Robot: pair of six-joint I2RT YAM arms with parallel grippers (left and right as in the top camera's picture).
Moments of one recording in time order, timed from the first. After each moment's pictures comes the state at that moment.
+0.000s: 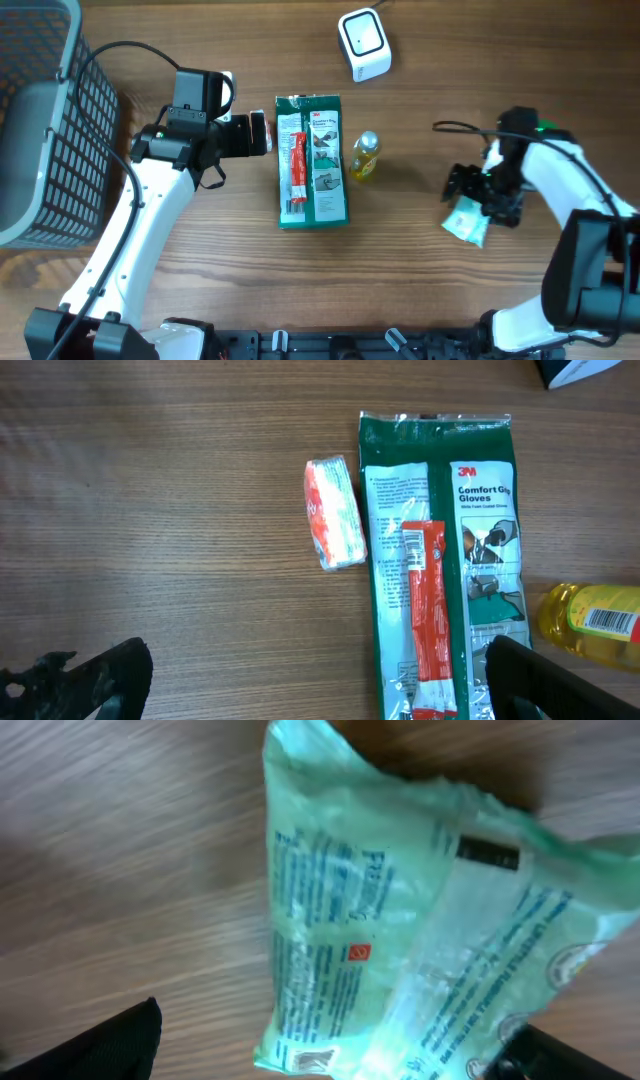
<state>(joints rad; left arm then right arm) -0.19 1.45 1.17 -0.74 0.00 -0.21 -0.09 1.71 0.99 -0.94 -0.18 0.30</state>
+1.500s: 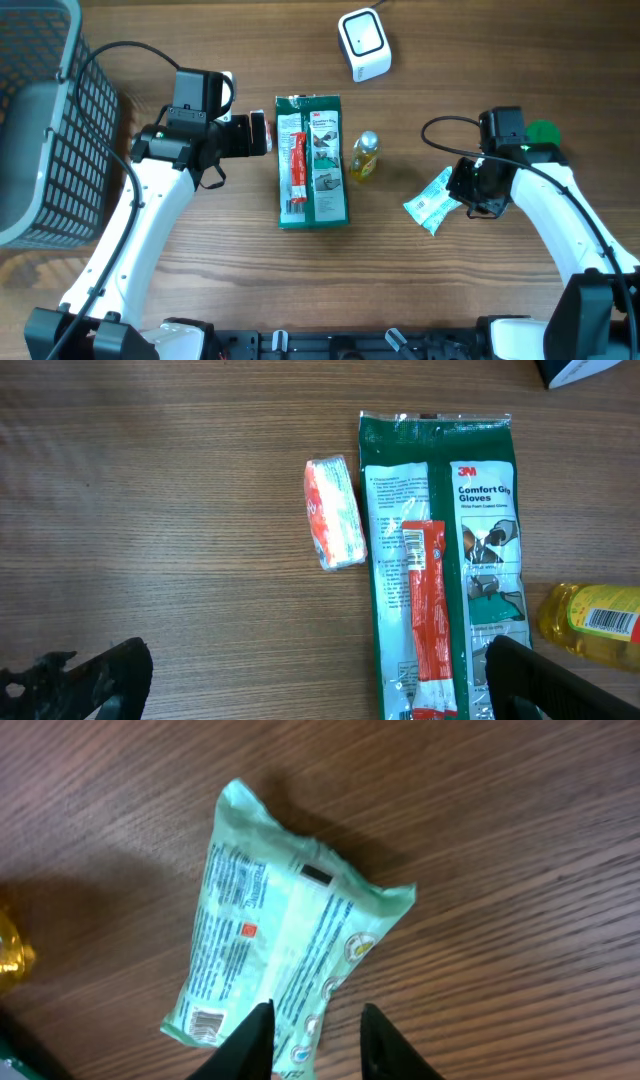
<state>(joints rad) -0.19 1.45 1.17 -0.74 0.00 -0.21 0.03 1.50 0.93 -0.85 -0.08 0.51</state>
